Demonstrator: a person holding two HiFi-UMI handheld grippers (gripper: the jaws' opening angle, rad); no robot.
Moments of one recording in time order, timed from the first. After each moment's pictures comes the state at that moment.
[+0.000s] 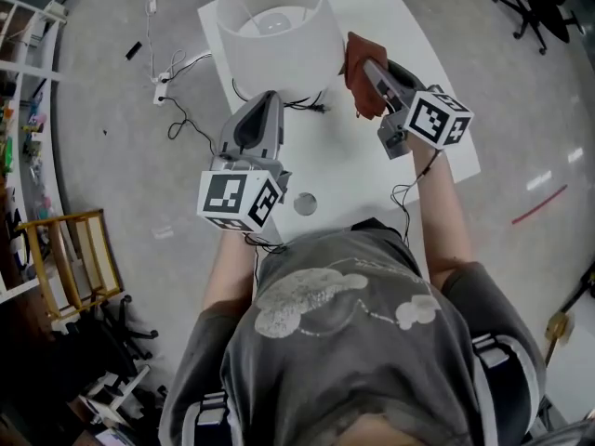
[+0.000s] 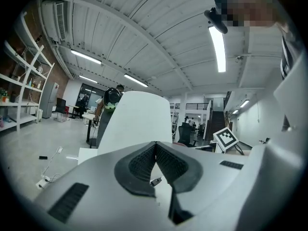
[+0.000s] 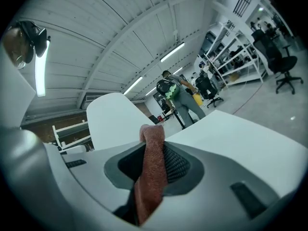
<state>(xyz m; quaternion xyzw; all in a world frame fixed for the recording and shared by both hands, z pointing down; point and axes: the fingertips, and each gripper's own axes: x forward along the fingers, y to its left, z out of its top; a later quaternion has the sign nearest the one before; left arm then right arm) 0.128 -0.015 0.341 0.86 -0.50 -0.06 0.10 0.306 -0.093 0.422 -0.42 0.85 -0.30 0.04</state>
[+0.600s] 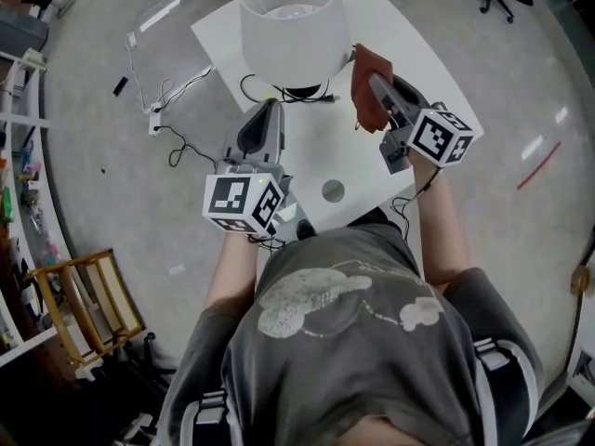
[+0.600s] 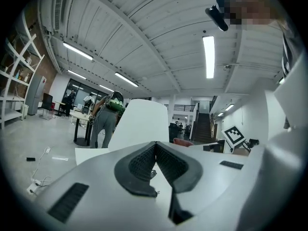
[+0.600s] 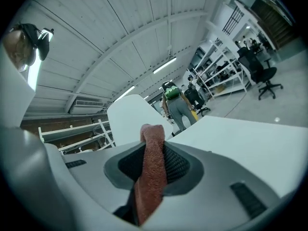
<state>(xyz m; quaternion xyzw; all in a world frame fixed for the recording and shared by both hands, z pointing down) 0.093 -0.023 0.323 0.89 -0.44 -0.07 0.10 0.291 -0.051 0.384 -0.50 0.81 -0.29 0.08</state>
